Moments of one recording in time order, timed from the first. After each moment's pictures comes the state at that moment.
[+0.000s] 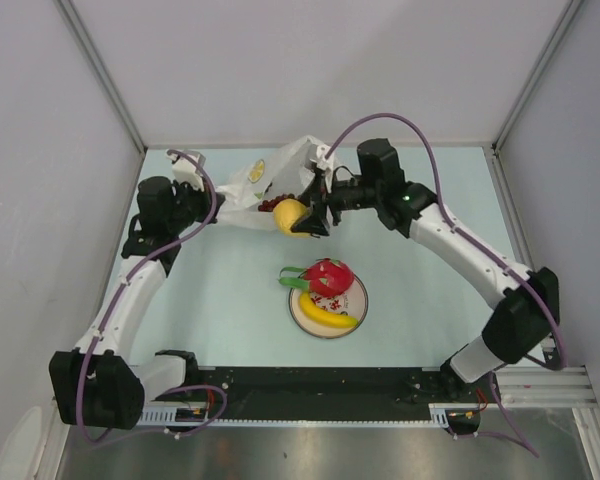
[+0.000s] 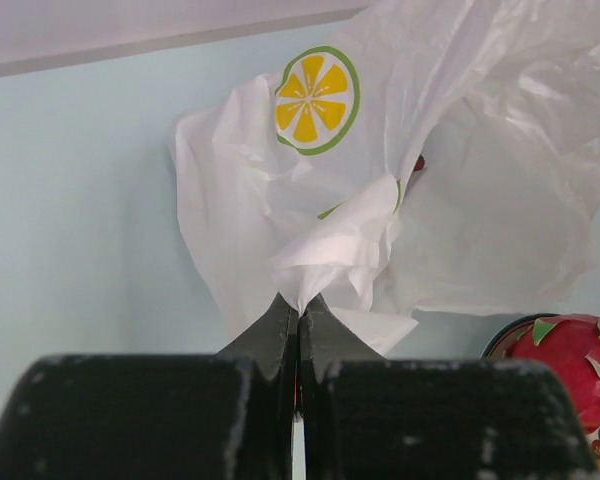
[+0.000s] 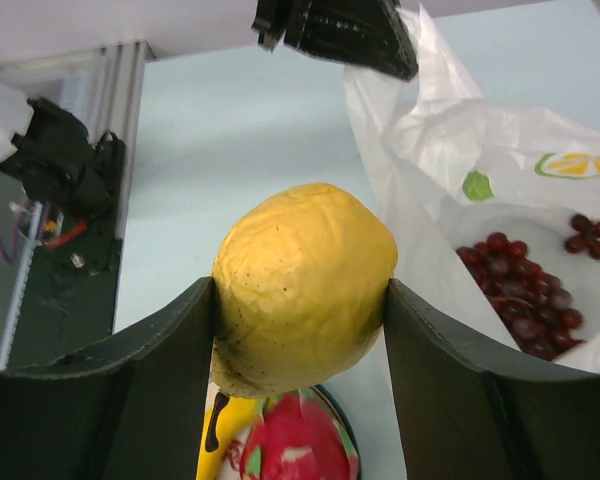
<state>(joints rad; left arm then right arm) -0.07 1.14 0.91 -0.11 0.35 -0.04 0.63 1.60 1.46 -0.20 -0.85 -0.19</state>
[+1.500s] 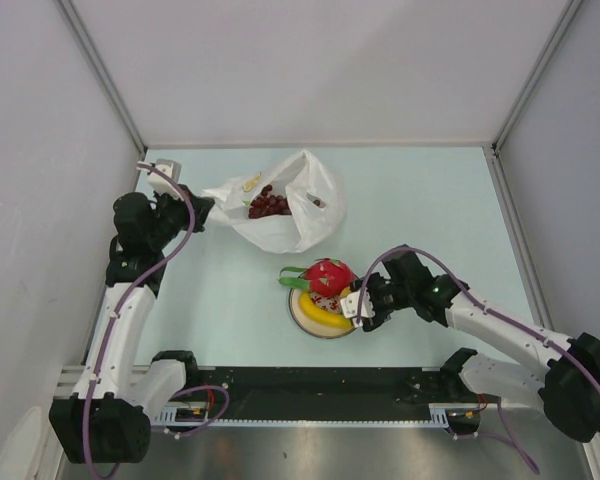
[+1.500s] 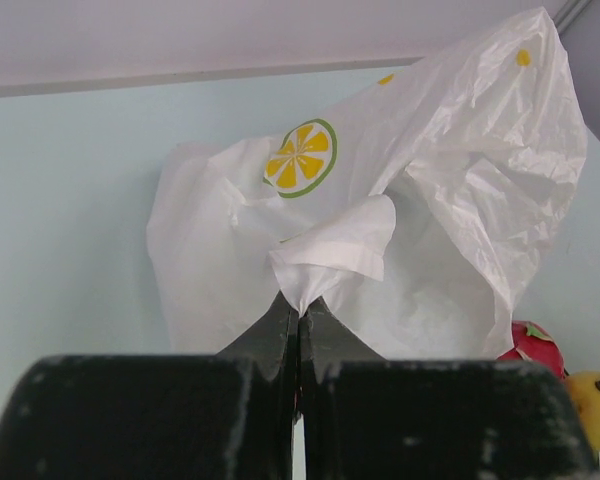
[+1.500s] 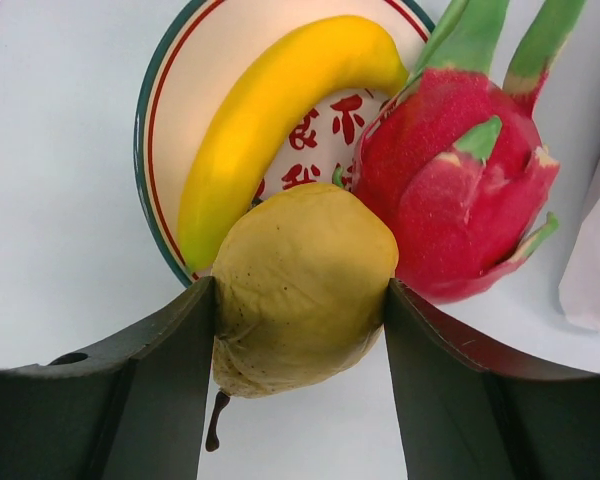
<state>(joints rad) 0.02 0.94 0.85 -0.11 0.45 -0.15 0.70 1.05 0.60 -0.41 -0.53 -1.17</state>
